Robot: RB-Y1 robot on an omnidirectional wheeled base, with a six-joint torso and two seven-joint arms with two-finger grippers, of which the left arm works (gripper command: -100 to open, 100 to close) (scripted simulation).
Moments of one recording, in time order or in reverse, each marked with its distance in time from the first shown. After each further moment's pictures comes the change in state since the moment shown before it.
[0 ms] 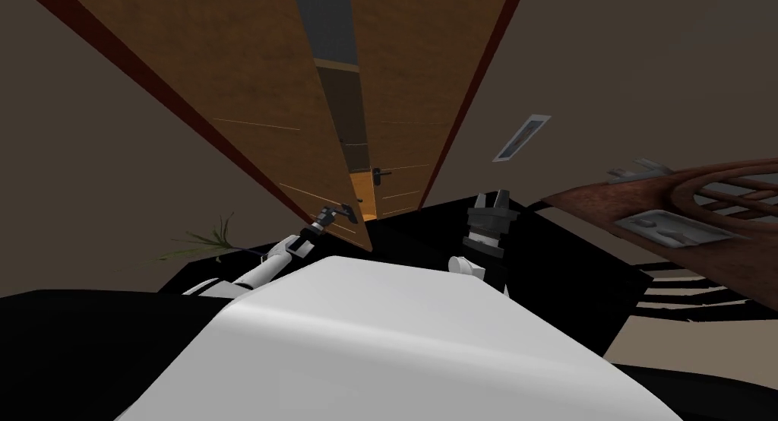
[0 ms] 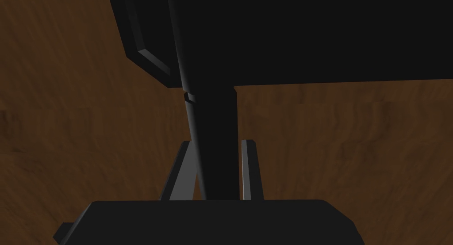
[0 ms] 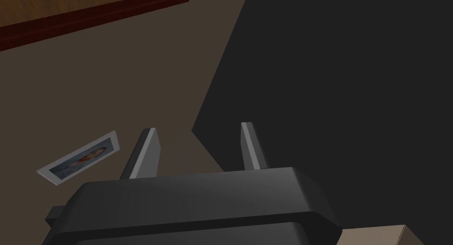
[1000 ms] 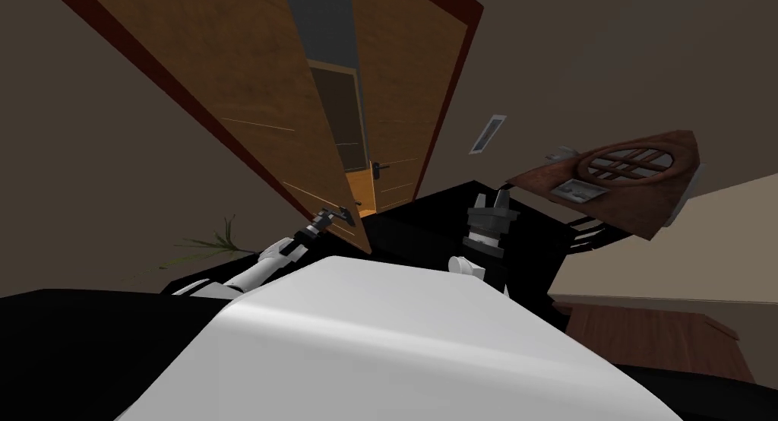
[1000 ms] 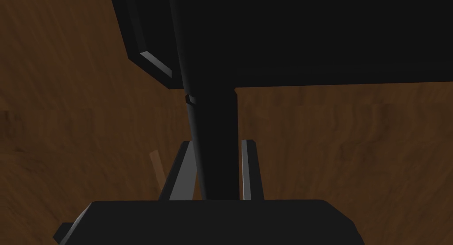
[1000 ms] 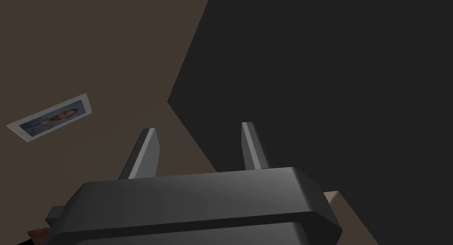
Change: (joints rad) arm 0.020 0.050 -0.031 0.047 -0.012 -0.119 0.044
